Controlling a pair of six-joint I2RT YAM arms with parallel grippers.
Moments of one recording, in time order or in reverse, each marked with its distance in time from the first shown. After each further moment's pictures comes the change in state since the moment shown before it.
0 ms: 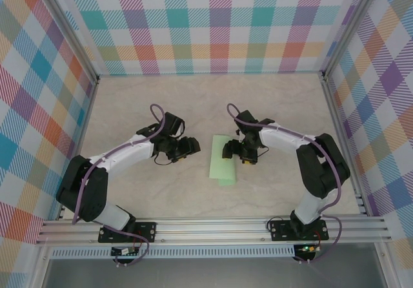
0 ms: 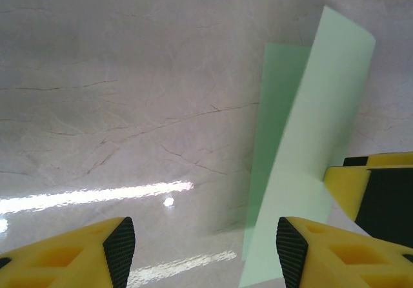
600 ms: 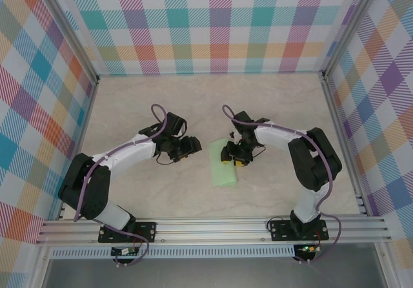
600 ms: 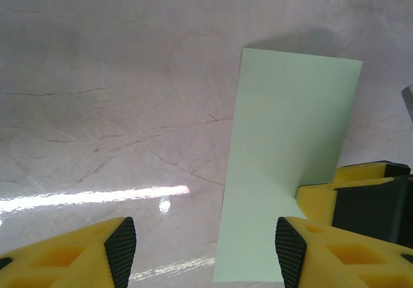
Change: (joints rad) left arm -0.012 0.022 0.008 0.020 -0.022 -0.040; right arm 0.000 0.083 0.026 0.023 -0.153 -0.045
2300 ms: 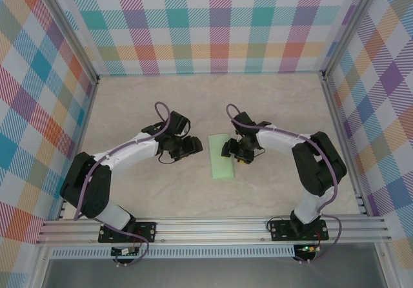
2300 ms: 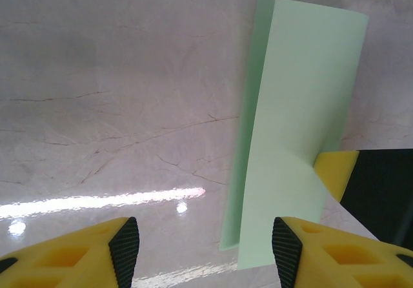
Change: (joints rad) left arm -0.034 0.020 0.048 -0.053 -0.050 0.030; right arm 0.021 -0.063 -0.051 0.098 0.188 0.181
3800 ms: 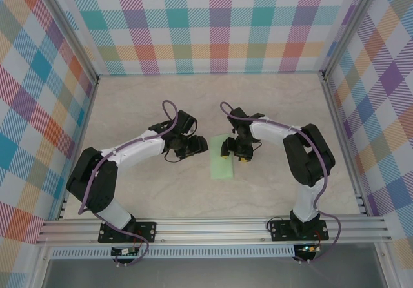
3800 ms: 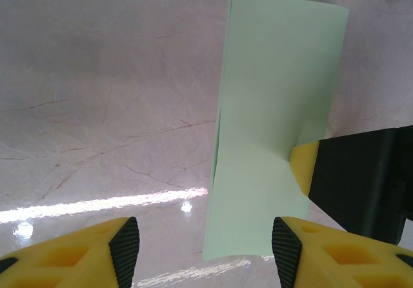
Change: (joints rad) left arm -0.042 0.058 0.053 0.008 -0.016 -0.004; right arm -0.007 0.135 0.163 -0.174 0.008 -0.103
